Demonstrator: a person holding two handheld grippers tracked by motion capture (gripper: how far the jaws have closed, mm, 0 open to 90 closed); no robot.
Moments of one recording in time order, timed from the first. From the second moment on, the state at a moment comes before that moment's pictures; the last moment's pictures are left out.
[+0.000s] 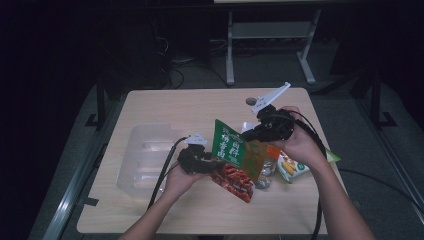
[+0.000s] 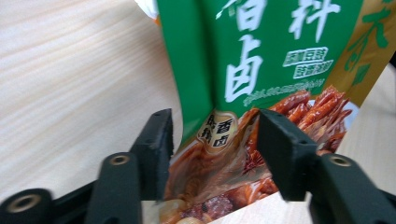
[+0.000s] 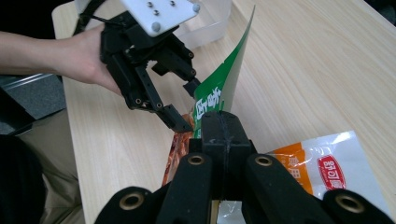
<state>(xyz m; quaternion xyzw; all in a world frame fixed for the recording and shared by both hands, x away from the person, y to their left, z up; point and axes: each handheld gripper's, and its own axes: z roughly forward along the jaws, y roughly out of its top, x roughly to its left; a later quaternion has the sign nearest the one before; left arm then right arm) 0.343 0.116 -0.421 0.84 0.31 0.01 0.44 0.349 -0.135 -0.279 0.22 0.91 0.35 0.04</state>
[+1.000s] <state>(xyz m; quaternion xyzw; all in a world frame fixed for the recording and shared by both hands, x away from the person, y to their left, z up) 0.311 0.125 -0.421 0.85 0.27 0.09 0.43 0.350 -0.179 -0.350 0.32 0.87 0.38 0.00</state>
